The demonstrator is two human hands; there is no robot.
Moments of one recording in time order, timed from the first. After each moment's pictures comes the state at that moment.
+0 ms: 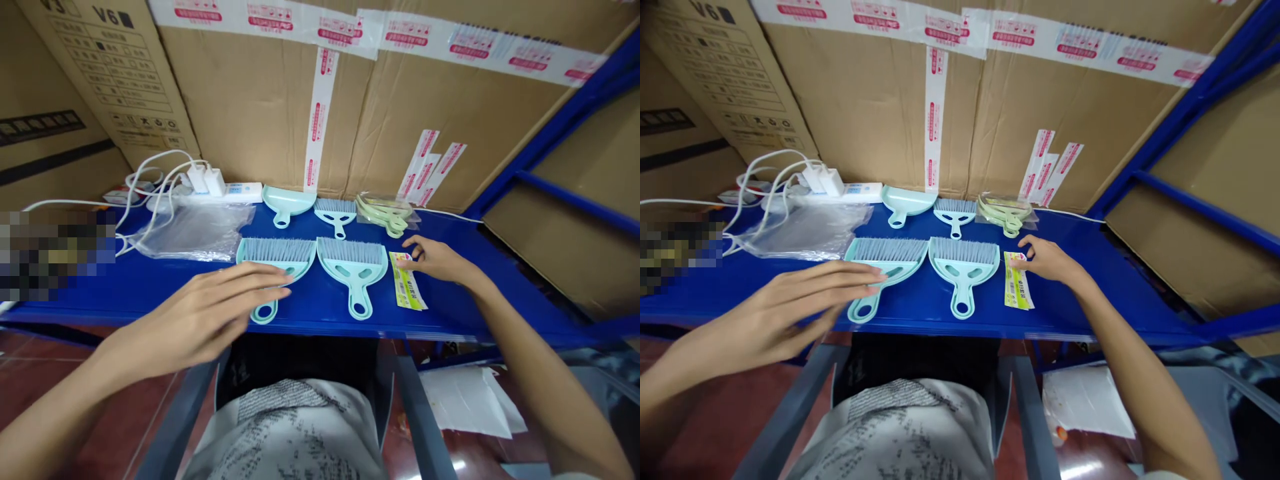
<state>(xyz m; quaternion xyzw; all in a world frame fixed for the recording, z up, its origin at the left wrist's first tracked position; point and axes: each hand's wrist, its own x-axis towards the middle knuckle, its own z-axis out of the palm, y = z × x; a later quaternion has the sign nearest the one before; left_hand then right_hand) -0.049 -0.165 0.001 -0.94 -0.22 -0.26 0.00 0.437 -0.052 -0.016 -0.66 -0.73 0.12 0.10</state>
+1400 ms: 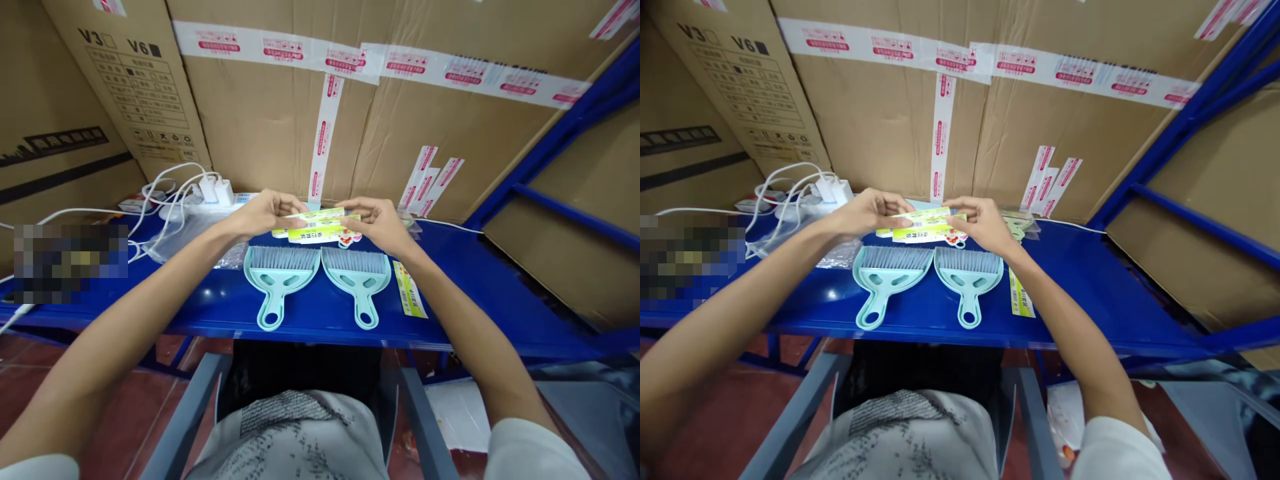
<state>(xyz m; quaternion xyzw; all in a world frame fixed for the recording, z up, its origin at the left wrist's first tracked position) -0.019 0.009 0.025 -0.82 -0.32 -0.31 -0.36 0.275 -0.026 0.041 -0.39 -0.77 0.32 0.39</state>
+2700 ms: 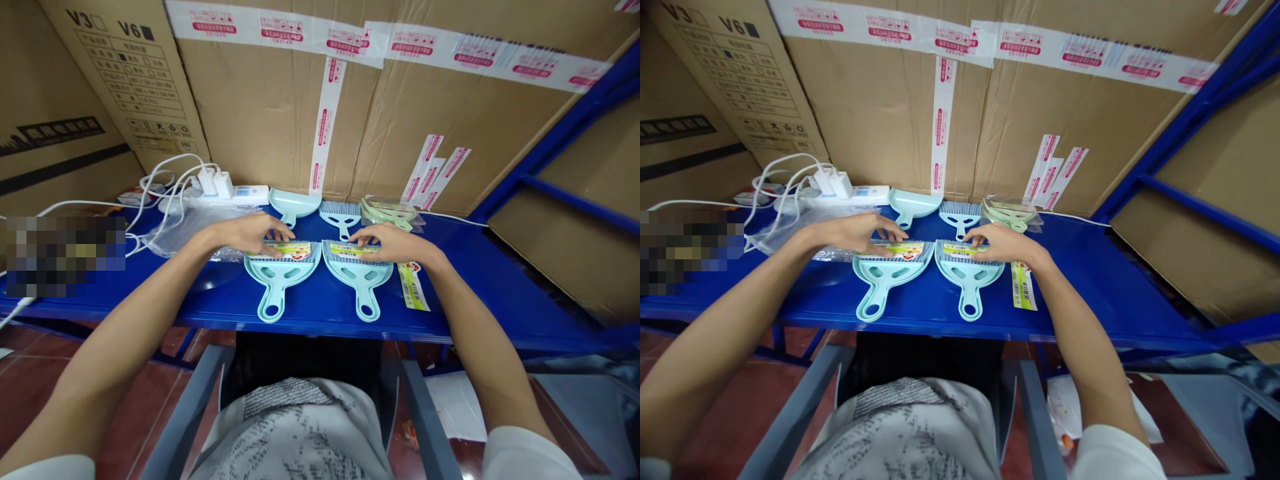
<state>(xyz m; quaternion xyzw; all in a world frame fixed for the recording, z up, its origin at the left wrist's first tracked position) -0.056 0.010 -0.001 -0.92 -0.32 -0.09 -0.22 0.334 -0.012 0.011 -0.42 -0.90 0.13 0.05</state>
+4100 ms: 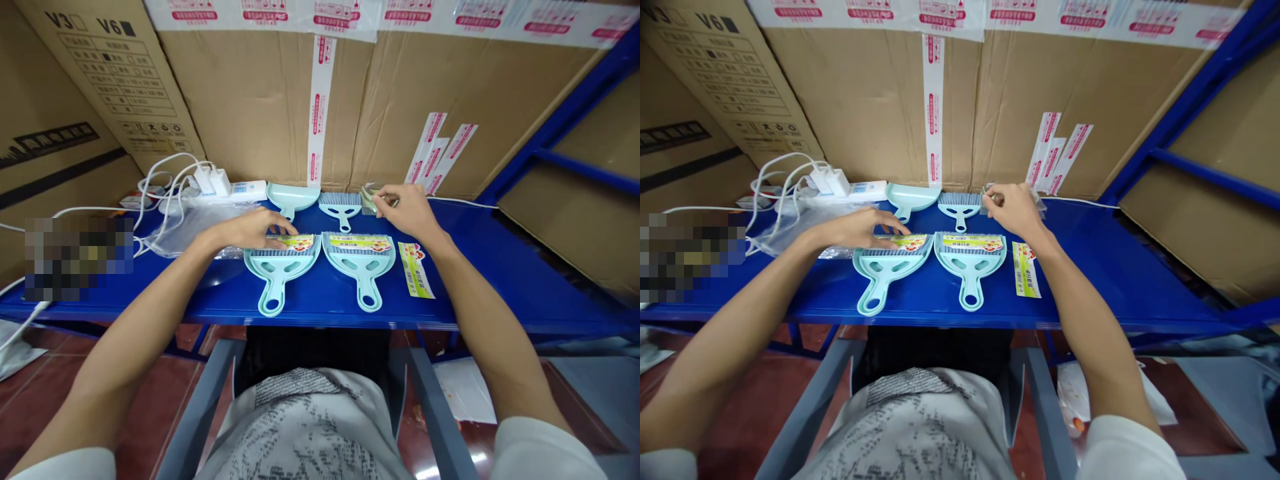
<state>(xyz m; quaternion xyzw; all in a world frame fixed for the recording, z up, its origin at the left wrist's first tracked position) -0.045 0.003 0.001 -0.92 -0.32 -0.09 -0.18 0.336 -0.007 0.020 -0.52 -0.78 0.00 0.34</state>
